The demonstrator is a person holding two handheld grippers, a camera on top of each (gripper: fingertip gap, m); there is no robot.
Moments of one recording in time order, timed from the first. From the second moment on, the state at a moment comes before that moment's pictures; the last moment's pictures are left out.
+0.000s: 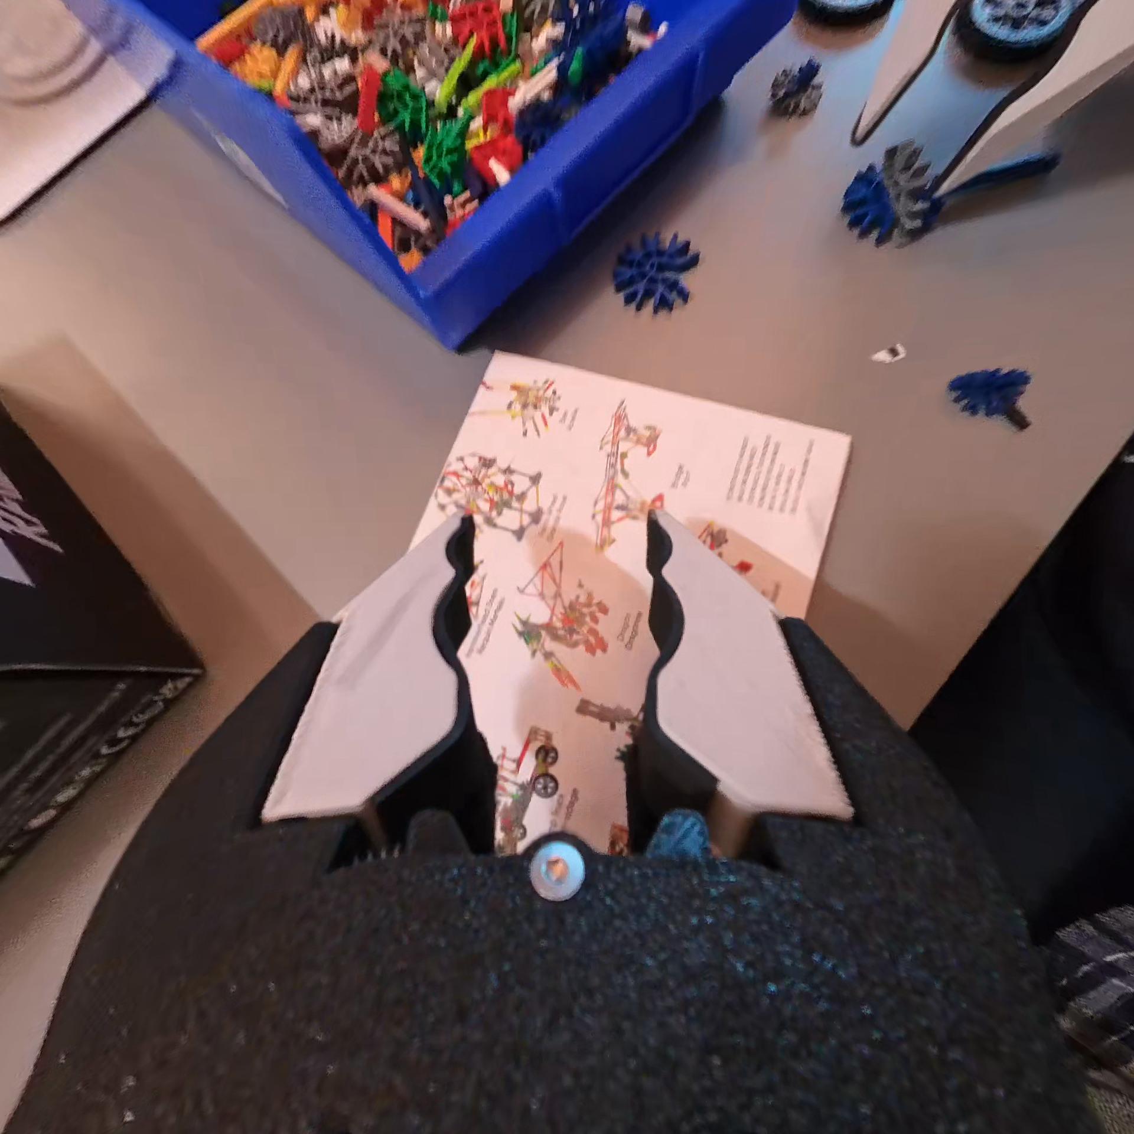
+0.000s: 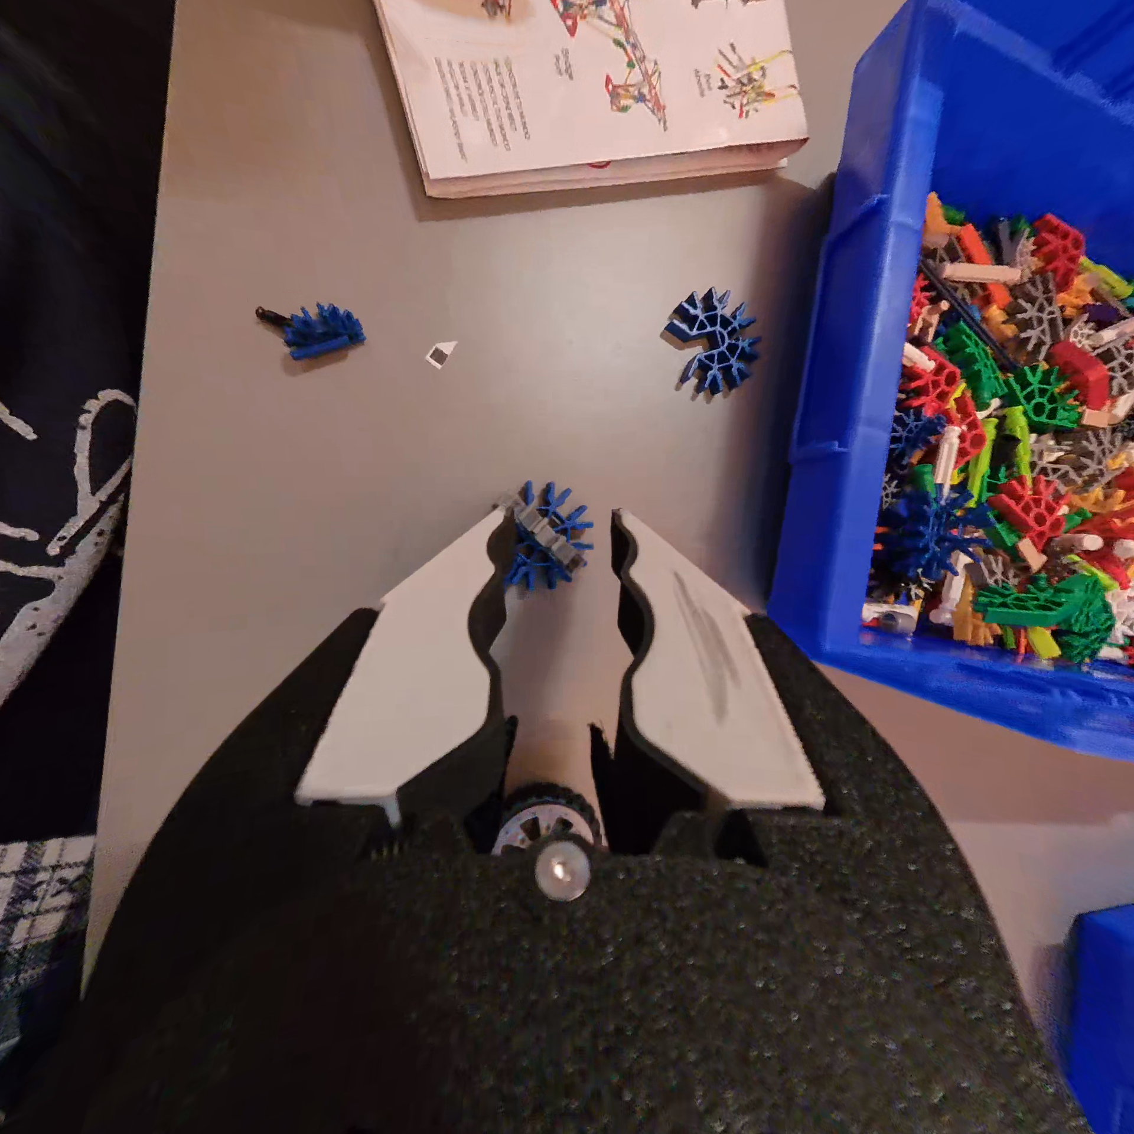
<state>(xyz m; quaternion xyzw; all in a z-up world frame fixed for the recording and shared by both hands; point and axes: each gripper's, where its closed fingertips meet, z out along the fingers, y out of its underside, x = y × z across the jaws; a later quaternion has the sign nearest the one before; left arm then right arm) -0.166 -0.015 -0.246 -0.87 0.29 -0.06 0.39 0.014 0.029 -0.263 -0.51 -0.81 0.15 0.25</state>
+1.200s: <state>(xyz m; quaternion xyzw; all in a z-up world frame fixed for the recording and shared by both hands) -0.169 -0.024 -0.278 -0.87 0.29 -0.08 0.38 0.021 0.037 -0.261 -0.57 -0.78 0.19 0.20</state>
